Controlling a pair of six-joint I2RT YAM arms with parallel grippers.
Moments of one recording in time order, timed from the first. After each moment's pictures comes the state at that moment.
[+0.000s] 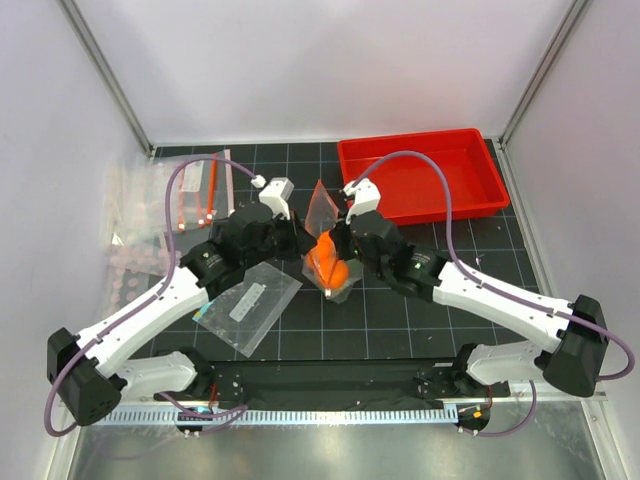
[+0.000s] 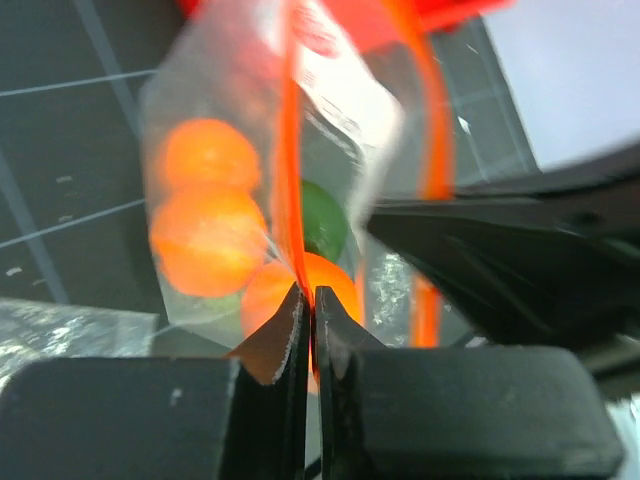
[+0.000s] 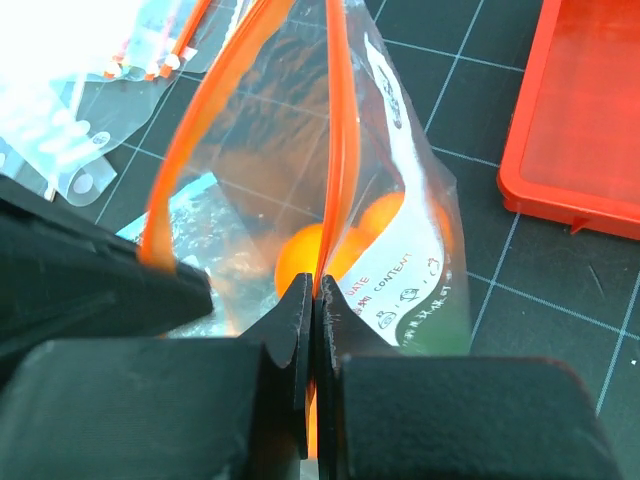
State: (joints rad) left arm -0.75 1.12 0.99 -0.31 -0.02 -0.59; right arm 0.97 1.25 1.05 -0.21 0.42 0.41
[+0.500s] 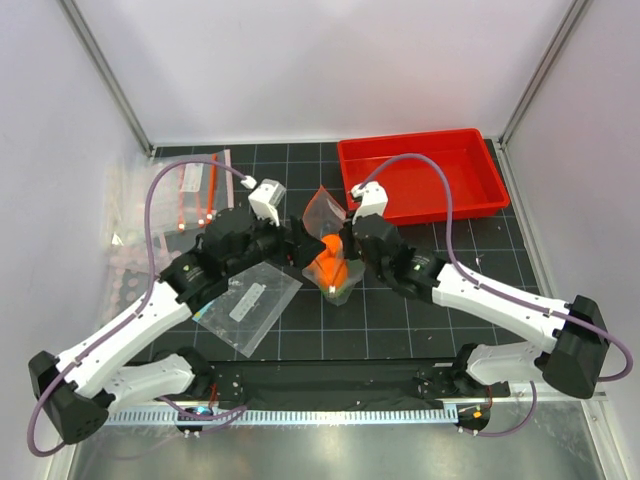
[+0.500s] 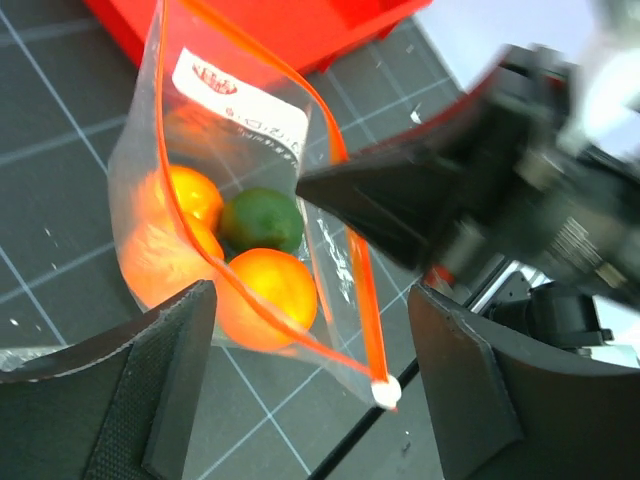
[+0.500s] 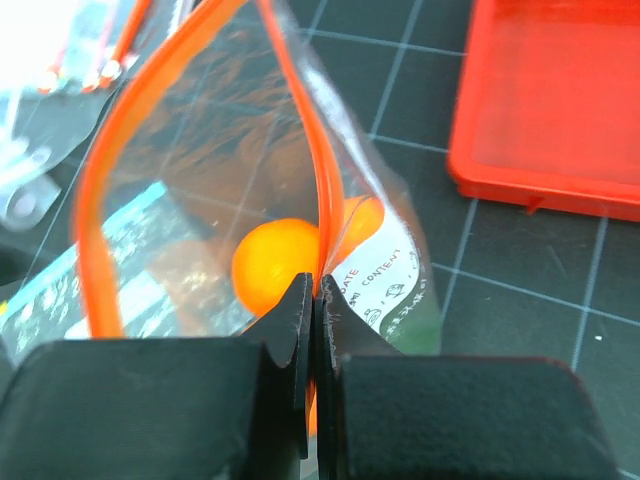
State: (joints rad) left arm -0.76 1.04 0.97 -0.27 0.08 -0.47; right arm 0.95 1.25 0.99 -0.18 0.49 0.42
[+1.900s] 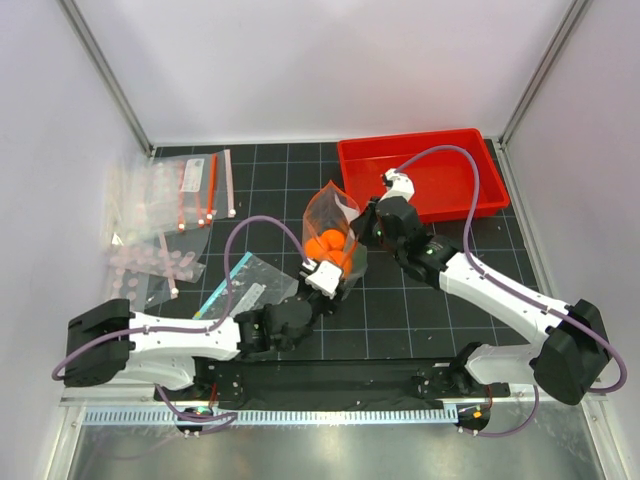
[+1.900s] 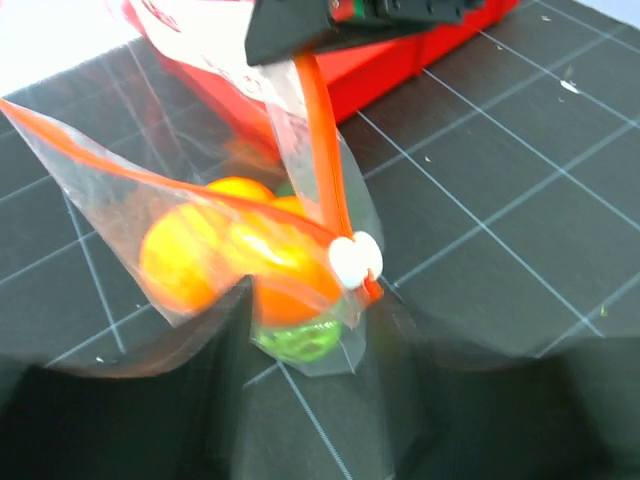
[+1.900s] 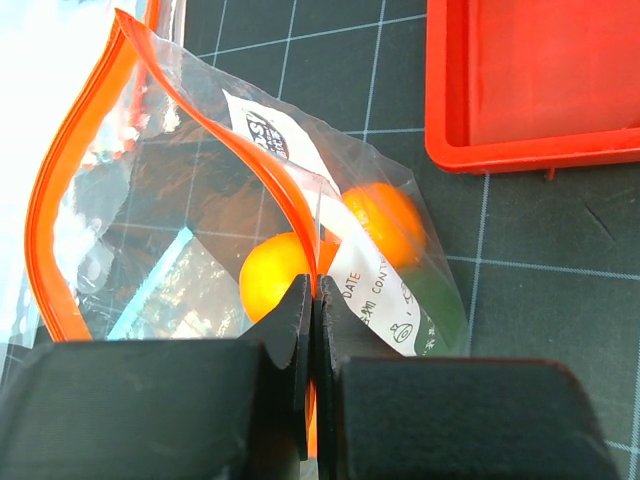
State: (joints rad) left arm -1.34 1.23 0.56 0.49 -0.76 -0.04; right arm 0.72 1.25 0.94 -0.15 0.28 0.67
